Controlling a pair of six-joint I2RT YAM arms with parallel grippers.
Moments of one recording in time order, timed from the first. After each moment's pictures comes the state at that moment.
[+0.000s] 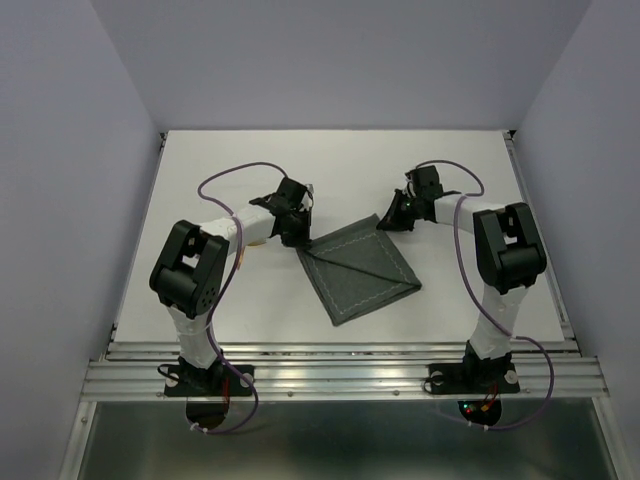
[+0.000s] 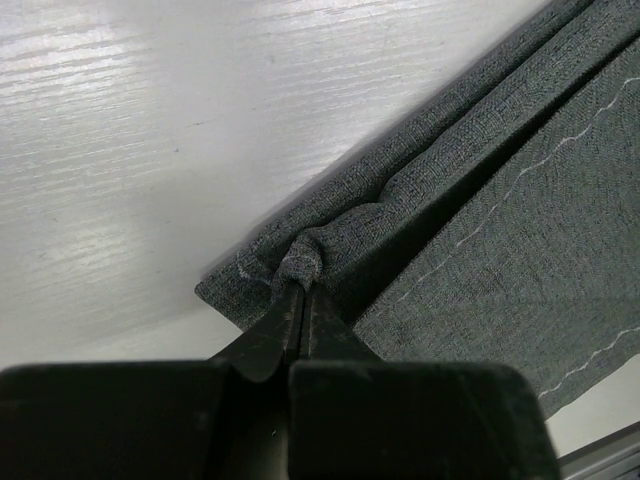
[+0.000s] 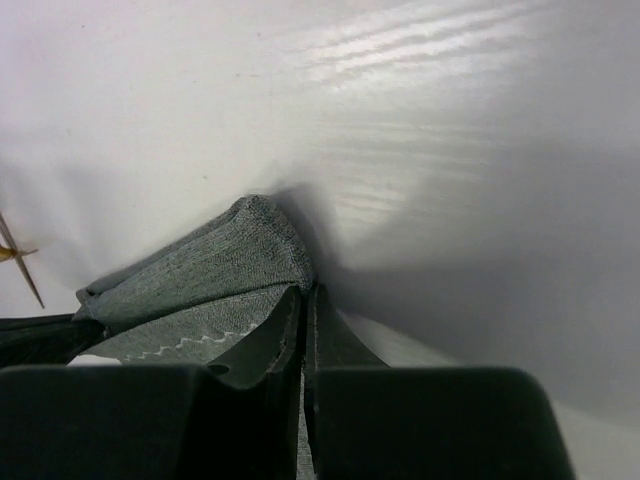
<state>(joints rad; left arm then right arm) -0.51 1.82 1.16 -0.39 0.13 -0.43 0.22 1.98 1.23 -0.19 -0.41 0.58</state>
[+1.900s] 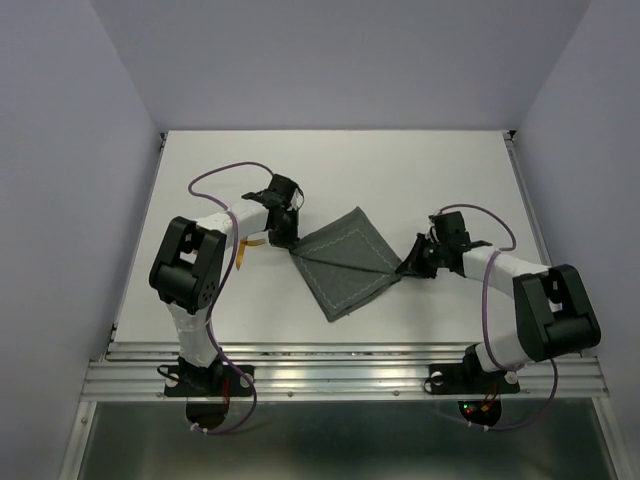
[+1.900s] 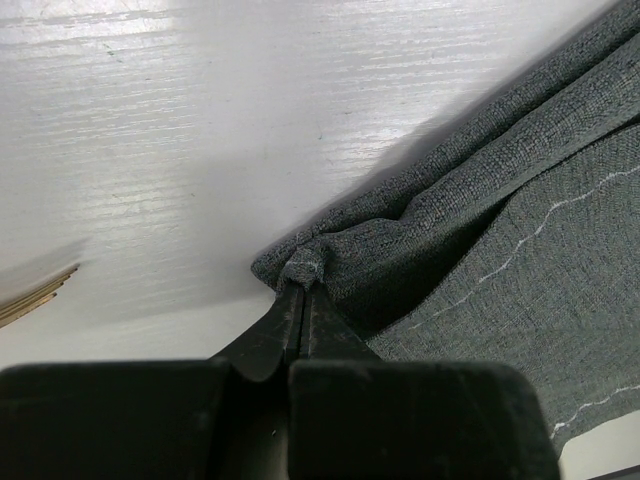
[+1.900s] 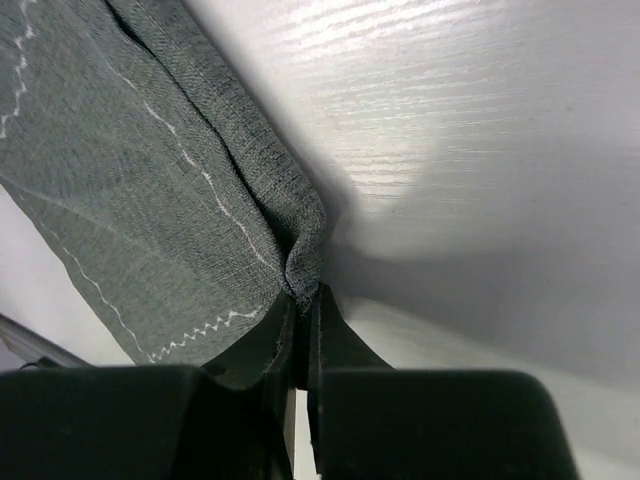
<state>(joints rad) -0.44 1.85 1.20 -0.50 0.07 -0.40 0.22 1.48 0.65 -0.17 -0.39 0.63</state>
